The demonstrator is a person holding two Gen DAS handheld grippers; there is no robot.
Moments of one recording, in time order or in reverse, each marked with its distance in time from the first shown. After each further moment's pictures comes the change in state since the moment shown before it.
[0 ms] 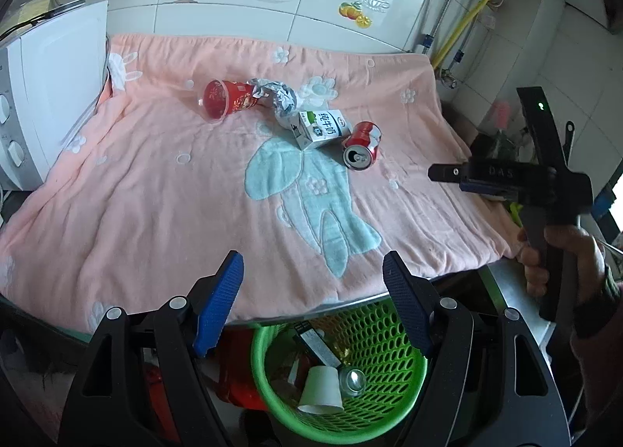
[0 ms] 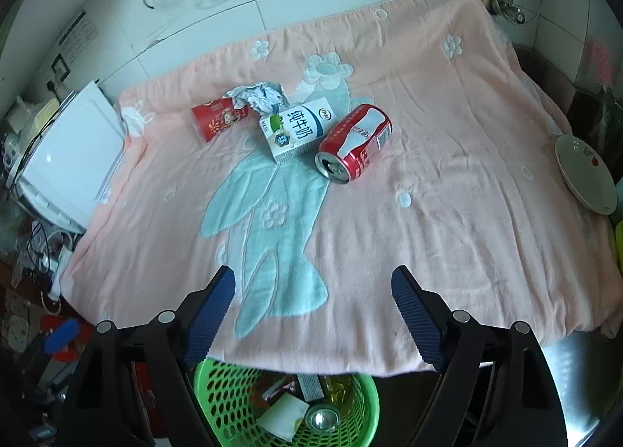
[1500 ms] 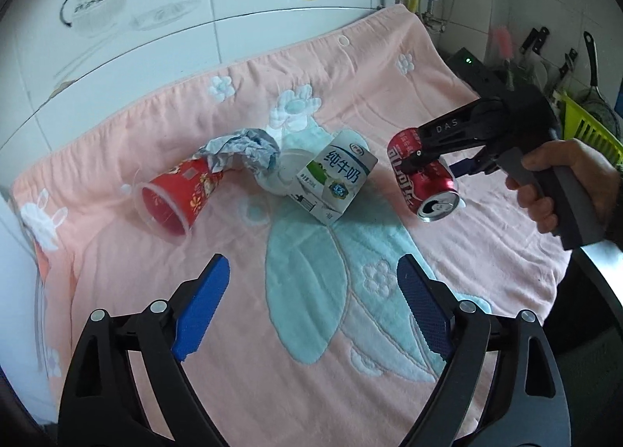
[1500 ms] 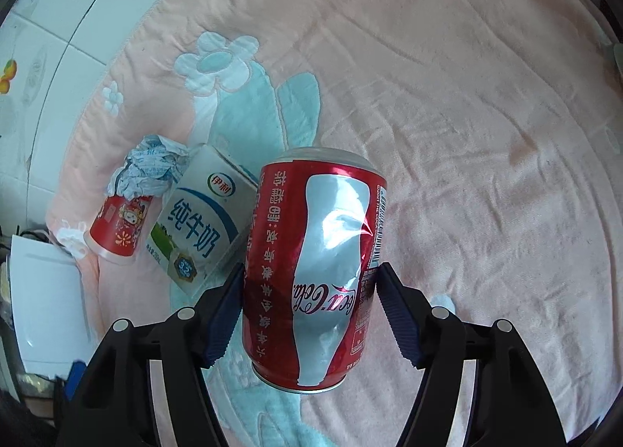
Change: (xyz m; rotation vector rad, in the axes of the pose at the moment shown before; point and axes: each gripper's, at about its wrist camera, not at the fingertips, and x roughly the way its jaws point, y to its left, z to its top) left arm 0.170 0.001 0.134 0.462 0.046 0.016; right arm 0.156 -0.076 0.110 0.367 0.180 0.047
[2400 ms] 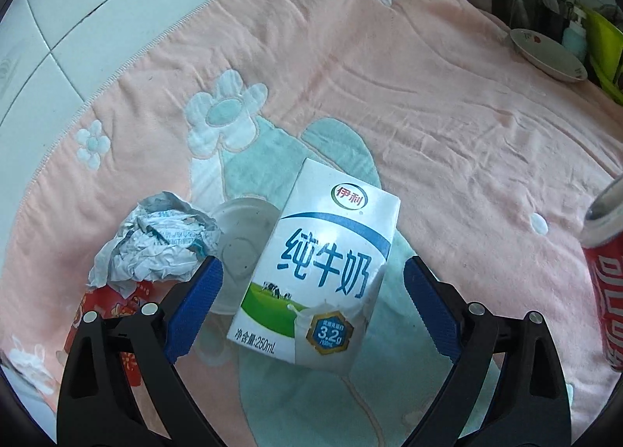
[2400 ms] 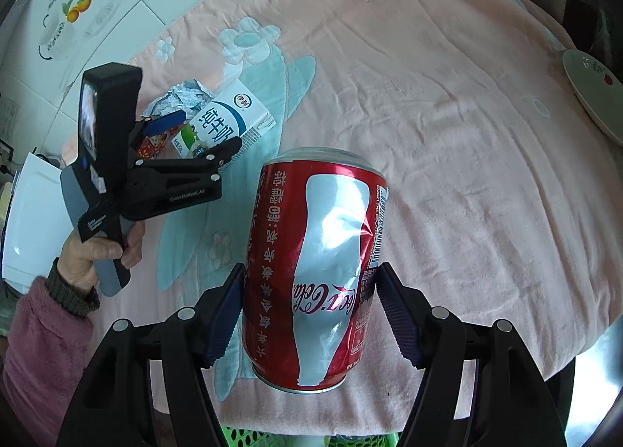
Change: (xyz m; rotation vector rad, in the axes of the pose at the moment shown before) left arm 0.171 -0.047 0.081 0.270 0.169 0.012; right arm -0.076 -0.021 -0.095 -0.119 -0.045 -0.030
